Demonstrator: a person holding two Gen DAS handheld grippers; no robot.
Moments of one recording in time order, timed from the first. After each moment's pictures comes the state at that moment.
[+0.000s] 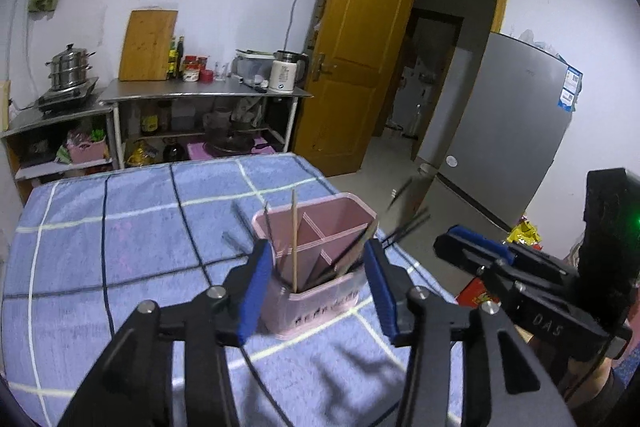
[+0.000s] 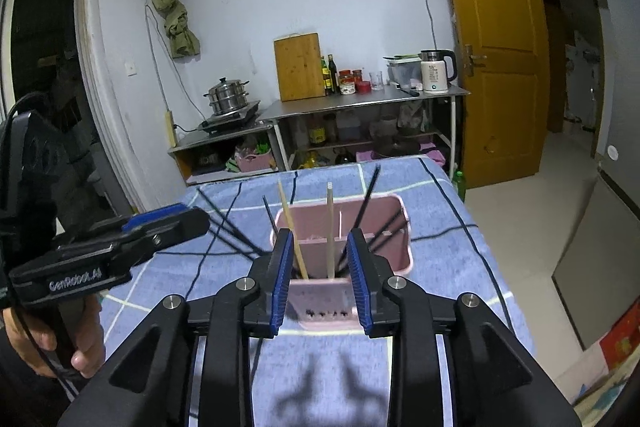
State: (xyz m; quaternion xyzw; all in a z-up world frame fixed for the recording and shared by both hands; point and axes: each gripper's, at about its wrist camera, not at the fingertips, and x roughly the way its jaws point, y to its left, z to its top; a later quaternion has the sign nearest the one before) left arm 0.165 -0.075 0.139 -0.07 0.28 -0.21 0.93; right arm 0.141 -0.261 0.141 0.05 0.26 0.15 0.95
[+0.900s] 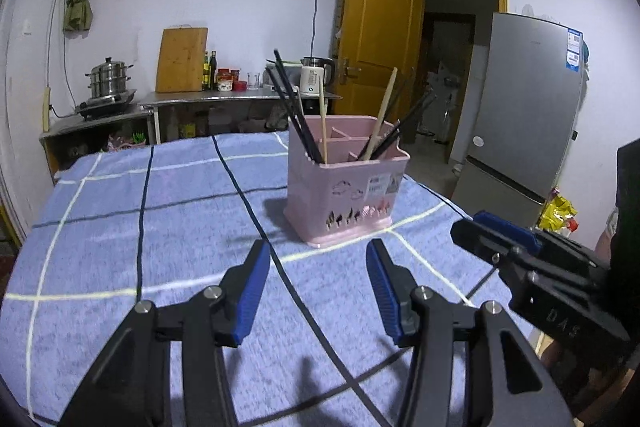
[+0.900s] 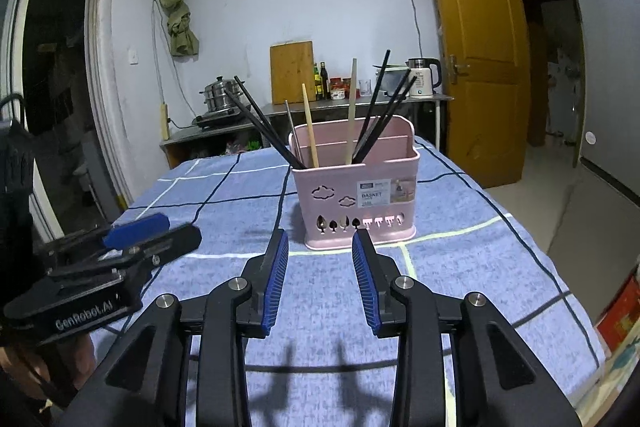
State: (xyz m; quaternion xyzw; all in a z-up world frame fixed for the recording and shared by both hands) left arm 0.060 -0.067 0.036 -0.03 0.24 -0.15 0.96; right arm 0.041 -0.233 0.043 0.04 0.21 0.12 0.97
